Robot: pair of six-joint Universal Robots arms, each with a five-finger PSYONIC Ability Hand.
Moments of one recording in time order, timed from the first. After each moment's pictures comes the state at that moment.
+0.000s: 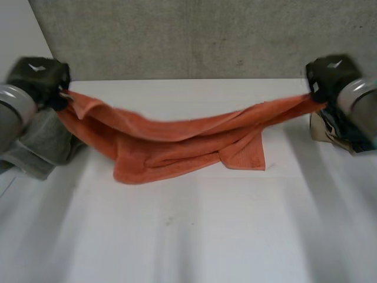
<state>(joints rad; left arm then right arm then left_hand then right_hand) 4.60 -1.84 -1.30 3.05 -1.43 3.51 1.68 -0.99 0.96 0.12 1.34 2.72 1.17 1.19 1.19 1.19 0.99 1.15 1.18 1.19 1.20 0.98</state>
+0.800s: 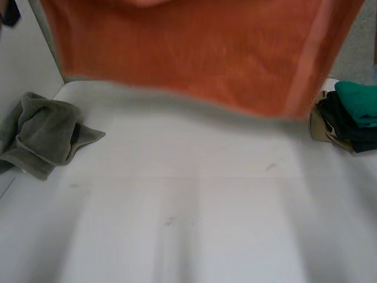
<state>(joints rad) 4.59 -2.27 -0.31 3.11 -1.45 3.05 1.75 -0.98 0.65 -0.44 1.54 2.96 1.17 1.20 1.19 1.20 0.99 1.15 1.18 1.19 1.20 0.99</state>
